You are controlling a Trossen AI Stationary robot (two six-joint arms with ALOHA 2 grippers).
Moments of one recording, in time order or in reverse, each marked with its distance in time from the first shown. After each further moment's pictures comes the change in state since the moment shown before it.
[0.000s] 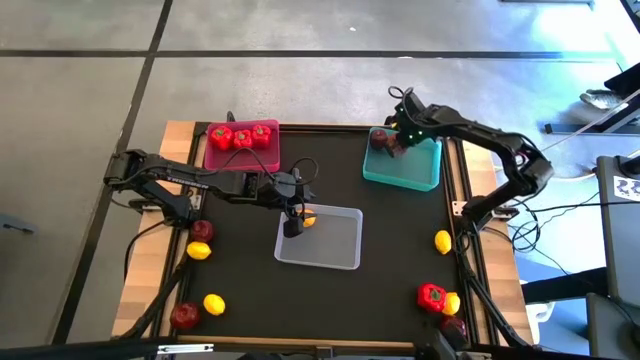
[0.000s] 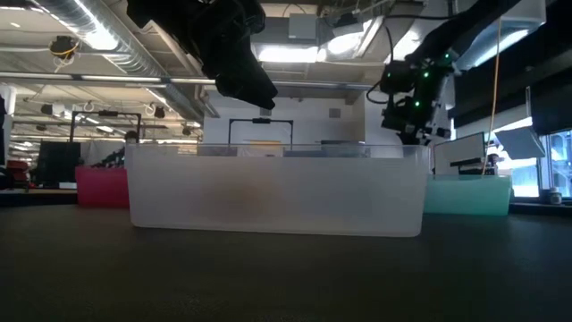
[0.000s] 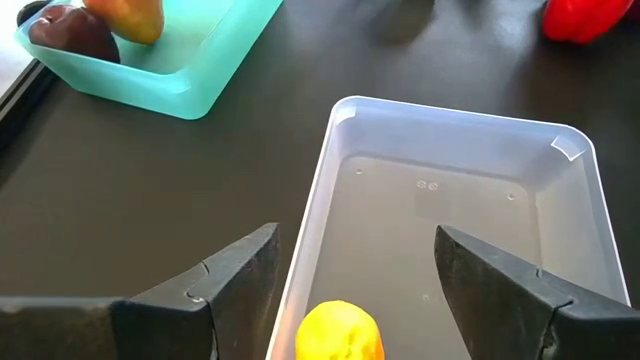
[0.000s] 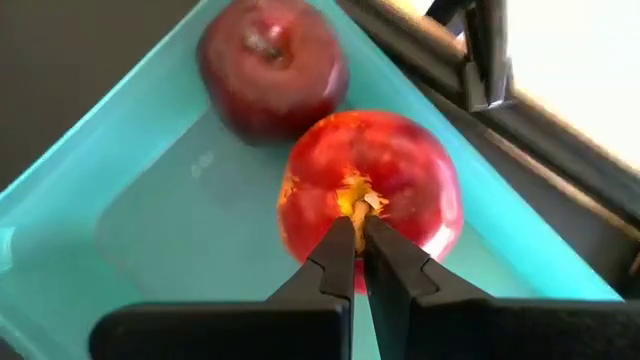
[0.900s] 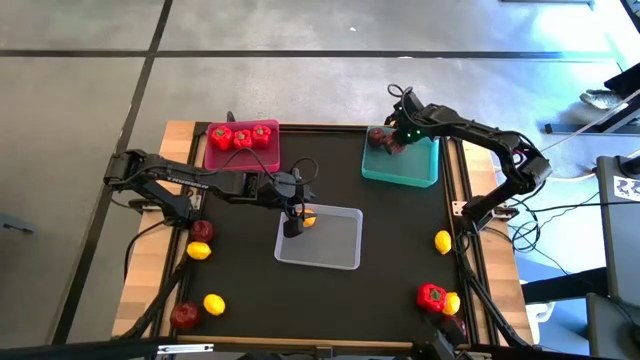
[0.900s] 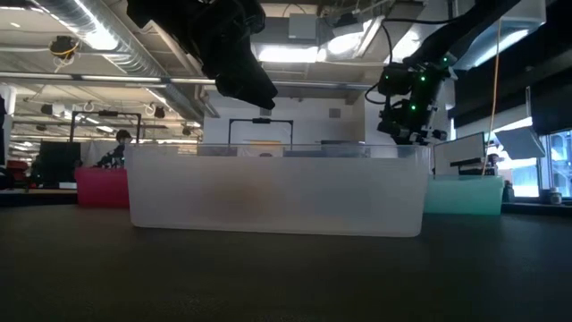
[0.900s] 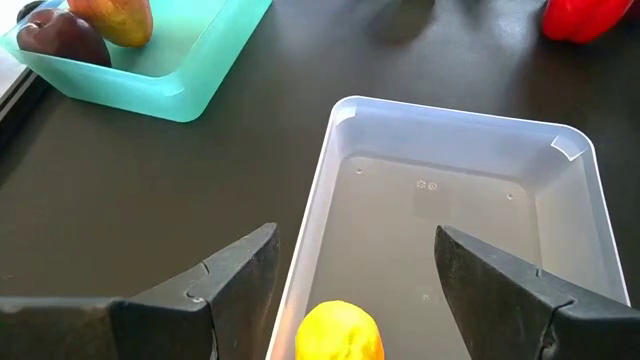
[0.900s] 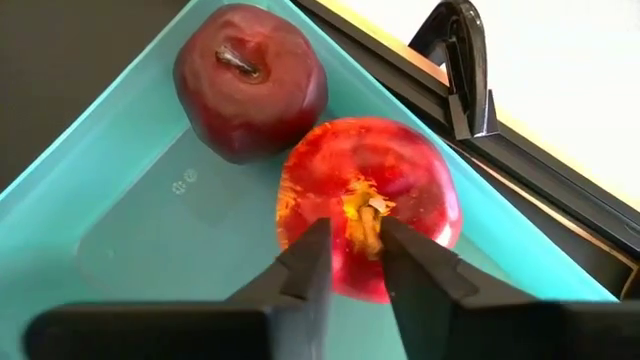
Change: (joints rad) left arm 0.000 0.000 0.000 0.000 0.000 -0.001; right arm -0.008 0.022 0.000 0.061 0.034 -0.003
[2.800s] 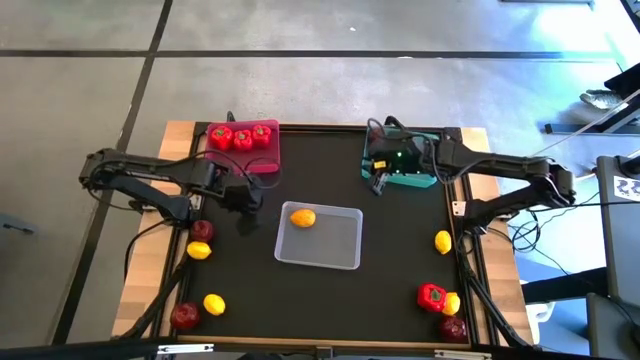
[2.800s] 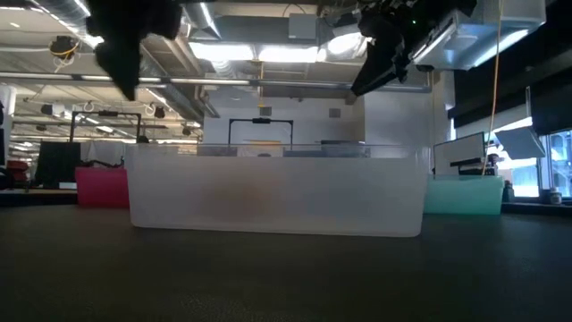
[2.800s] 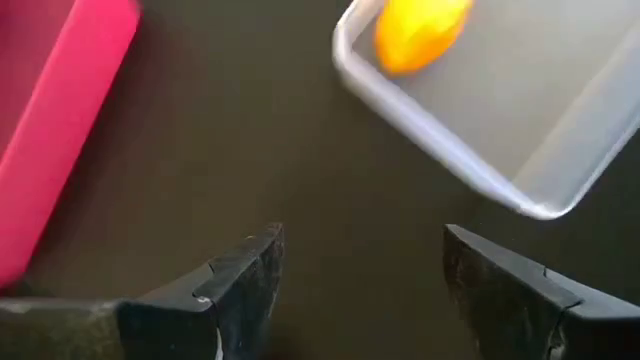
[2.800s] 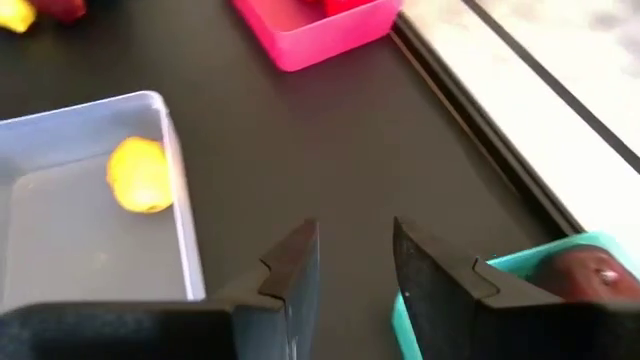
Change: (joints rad) left arm -0.066 -0.251 0.134 -0.998 0.008 -0.590; right arm 0.597 -0.266 0.000 0.160 0.041 -0.024
